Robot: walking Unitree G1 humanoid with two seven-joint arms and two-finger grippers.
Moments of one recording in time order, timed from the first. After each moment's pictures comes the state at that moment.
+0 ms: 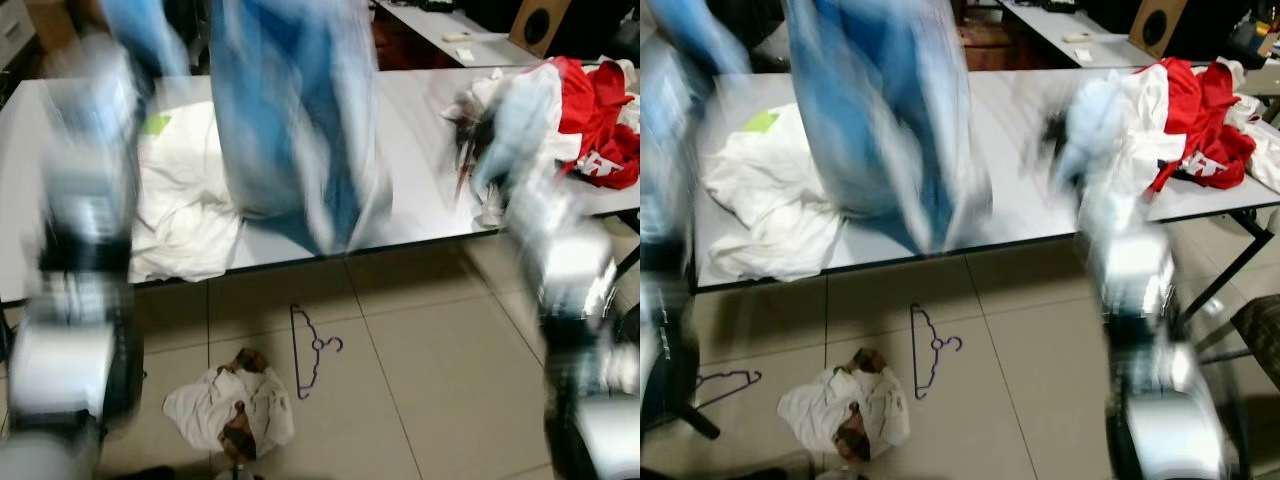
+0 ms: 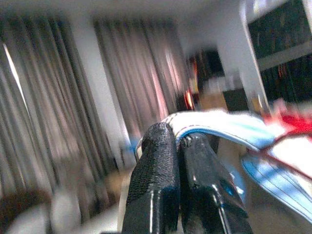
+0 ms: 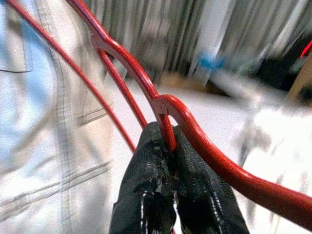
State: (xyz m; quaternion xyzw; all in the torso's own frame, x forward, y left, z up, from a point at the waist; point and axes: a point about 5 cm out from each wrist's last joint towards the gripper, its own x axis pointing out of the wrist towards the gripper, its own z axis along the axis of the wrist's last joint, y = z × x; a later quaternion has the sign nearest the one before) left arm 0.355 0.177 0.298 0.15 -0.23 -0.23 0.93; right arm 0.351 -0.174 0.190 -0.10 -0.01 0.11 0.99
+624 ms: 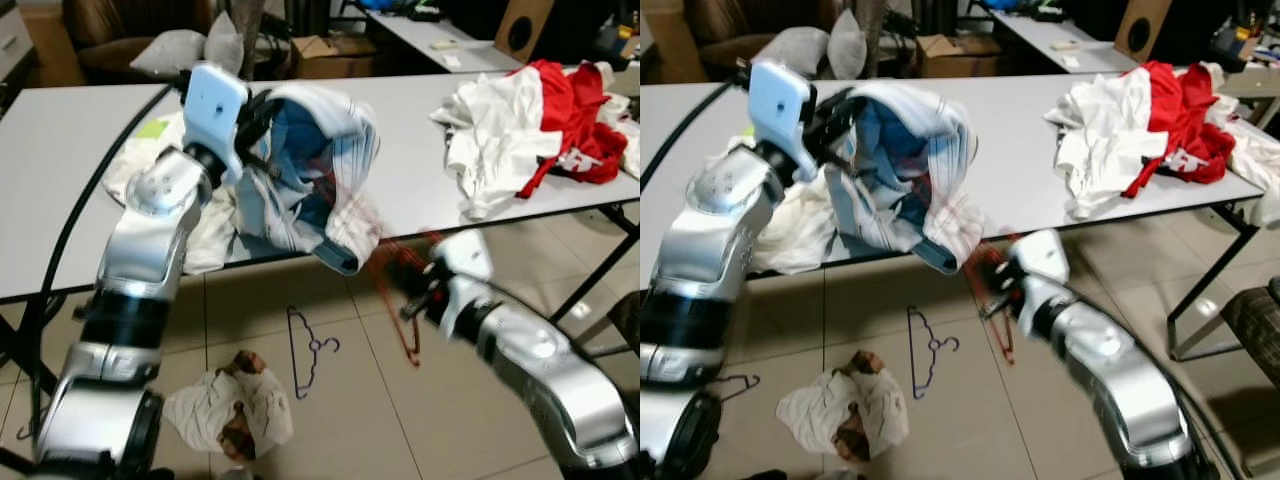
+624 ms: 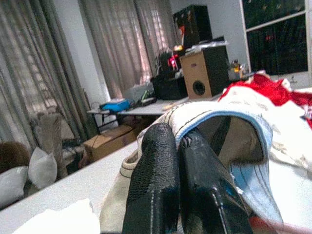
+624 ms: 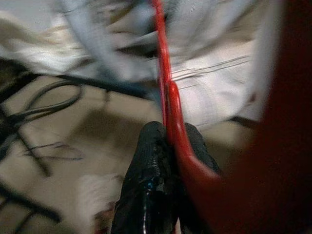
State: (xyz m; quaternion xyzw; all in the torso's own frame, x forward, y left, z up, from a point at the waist) left arm 0.358 0.139 0.273 0.13 -0.15 -0.24 0.95; right arm 0.253 -0.132 0.141 -0.05 0.13 0.31 0.94
